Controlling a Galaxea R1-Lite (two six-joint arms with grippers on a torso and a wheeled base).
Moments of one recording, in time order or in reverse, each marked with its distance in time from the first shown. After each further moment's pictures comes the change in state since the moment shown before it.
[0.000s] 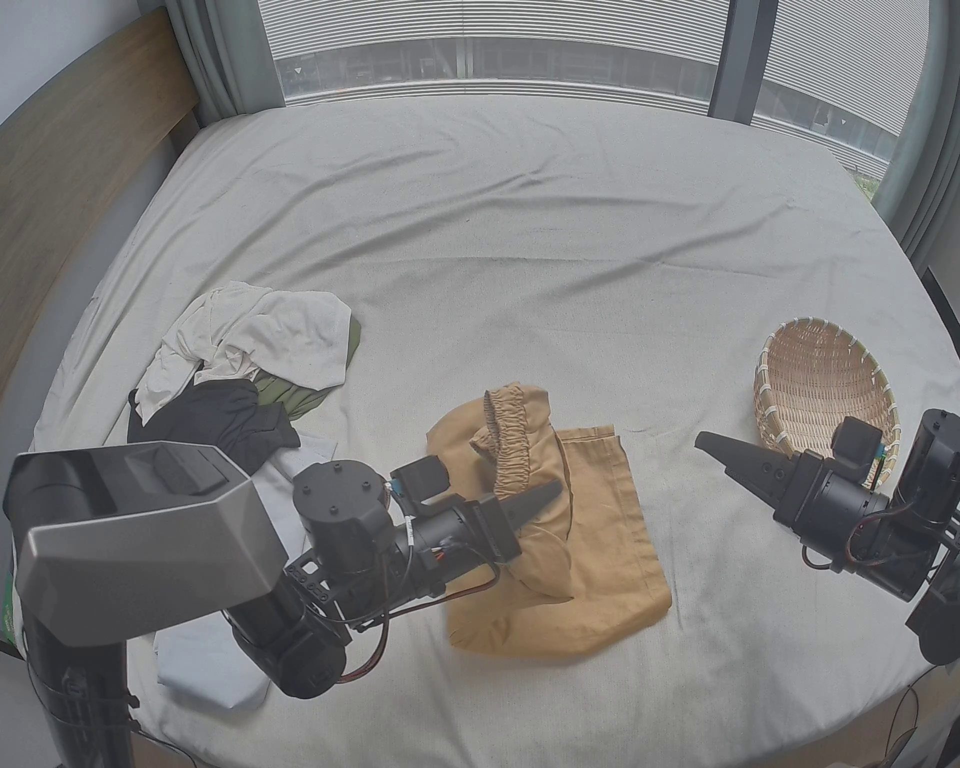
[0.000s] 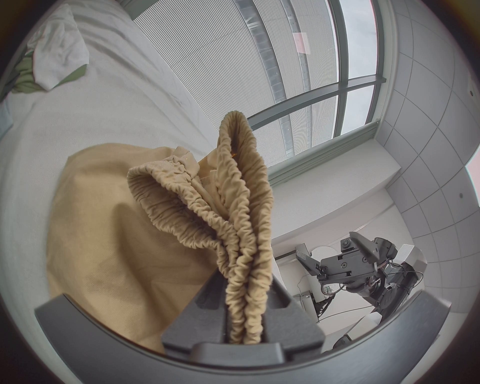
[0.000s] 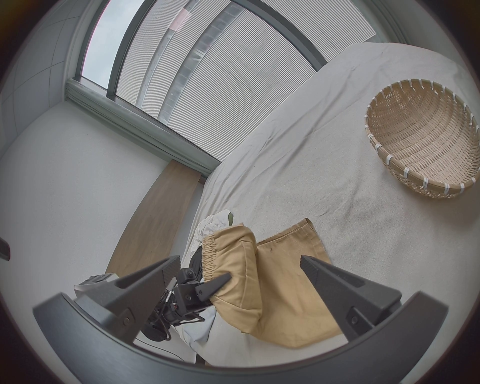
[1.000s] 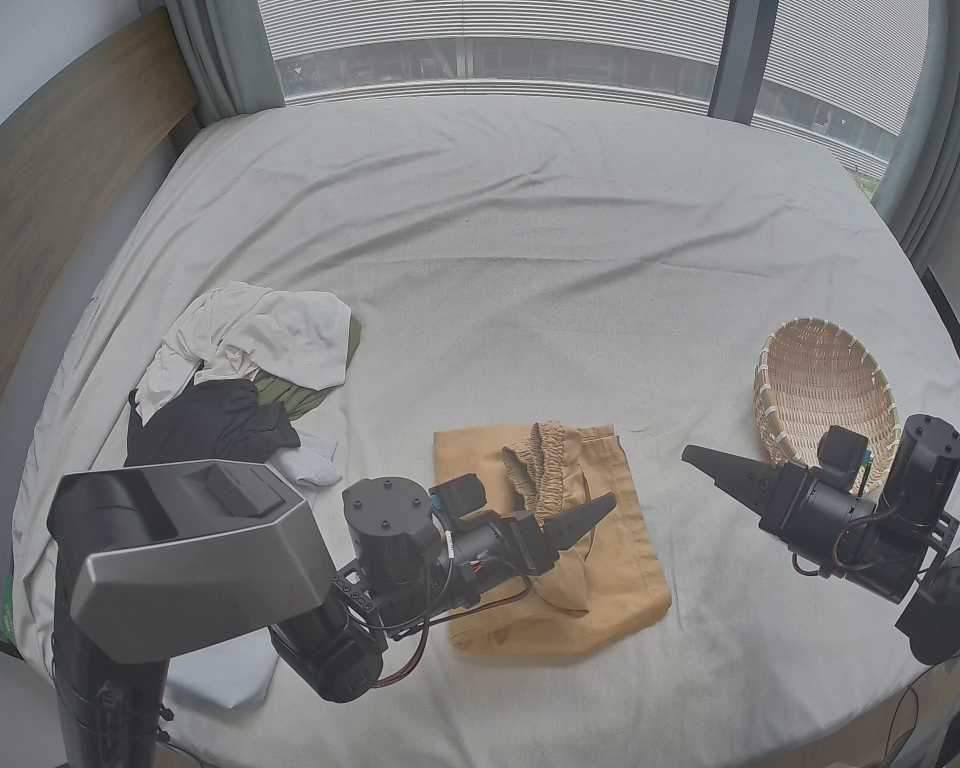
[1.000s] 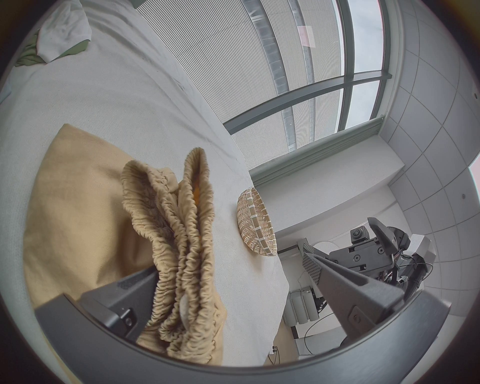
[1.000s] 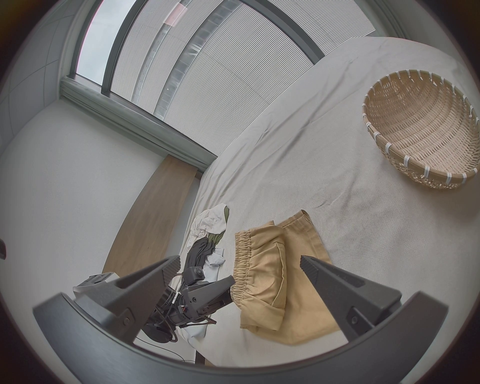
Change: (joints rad) left arm -0.036 0.074 -0.082 0.046 0.029 0.011; right arm 0.003 0.049 -0.001 -0.002 0.005 0.002
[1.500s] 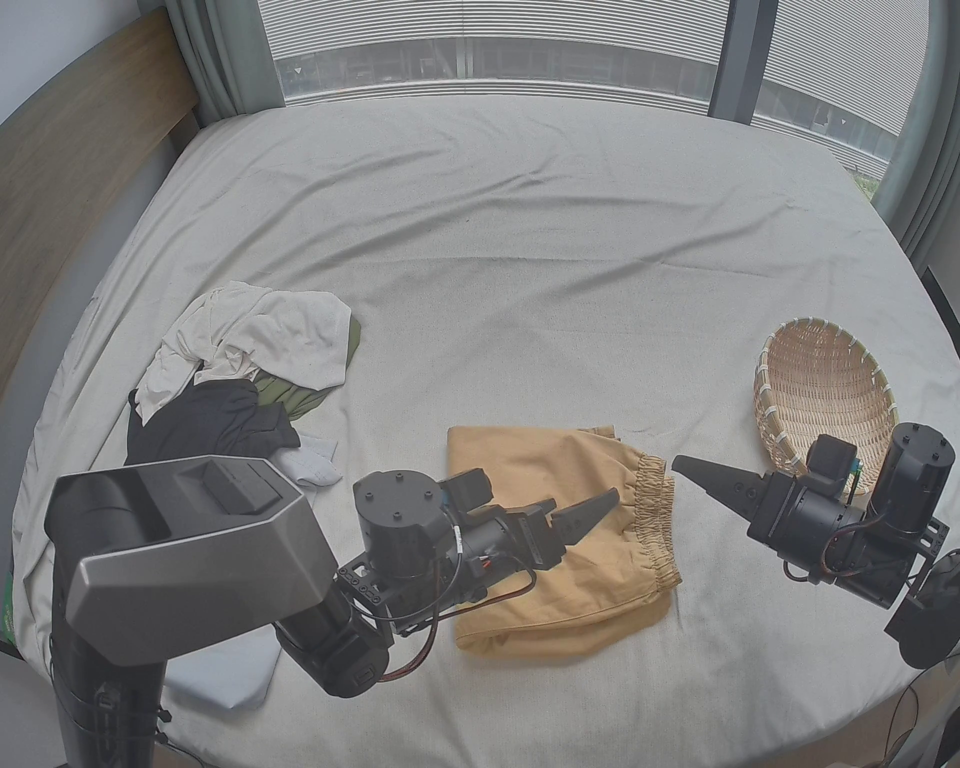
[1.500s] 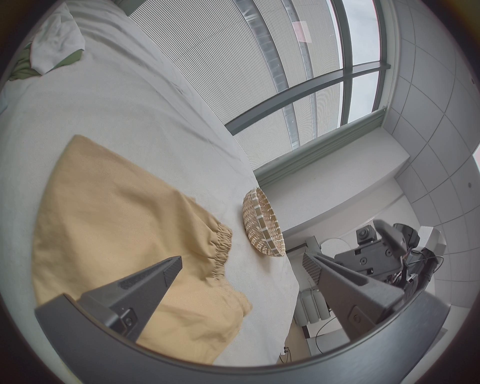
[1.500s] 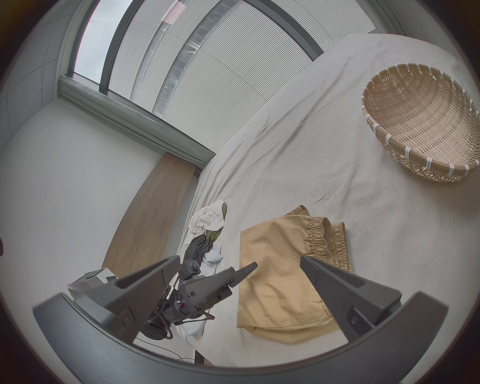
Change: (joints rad) left arm 0.002 -0.016 -0.021 0.060 0.050 0.054; right arm 0.009 0.049 0.016 -0.047 -0.003 0.001
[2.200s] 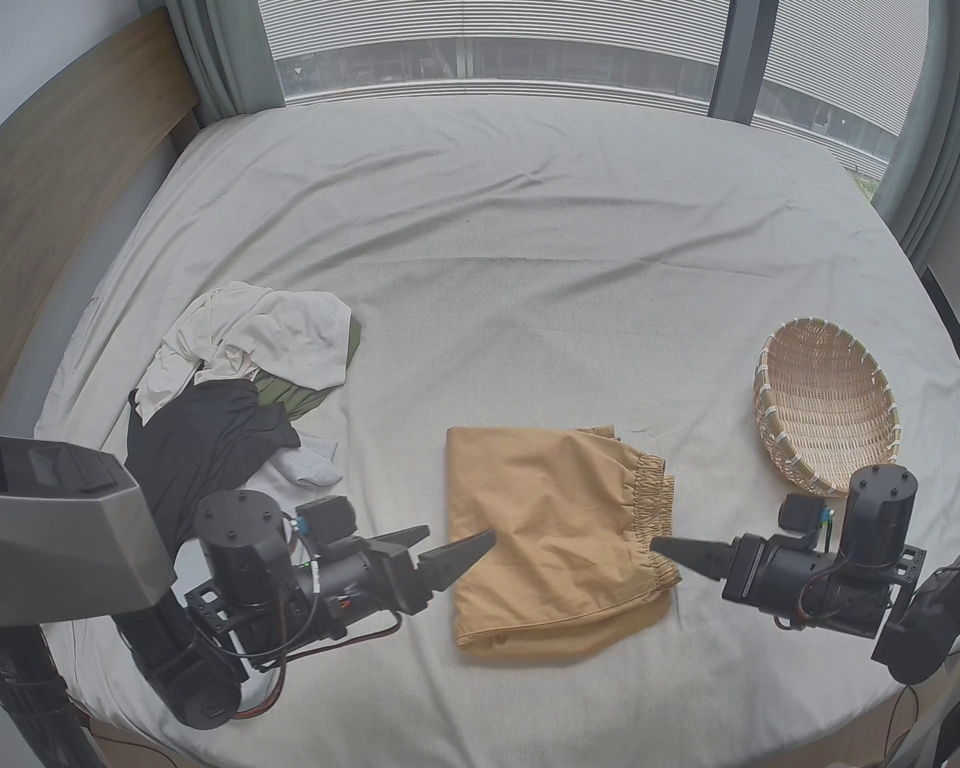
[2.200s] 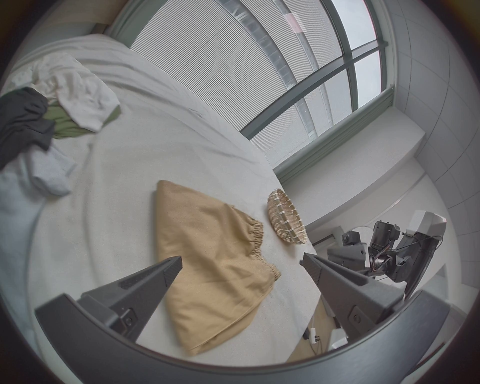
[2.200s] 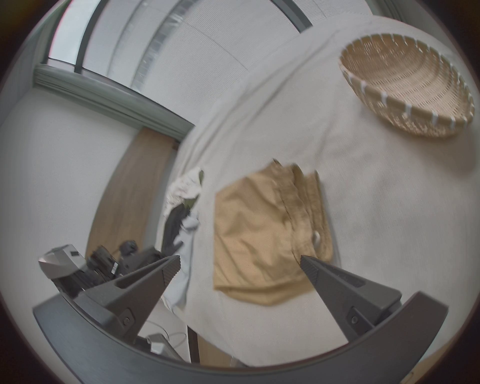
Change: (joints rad) left arm 0.154 -0.290 0.523 -0.087 0.004 0.186; right arm 0.034 0.058 0.061 0.165 -0.008 -0.019
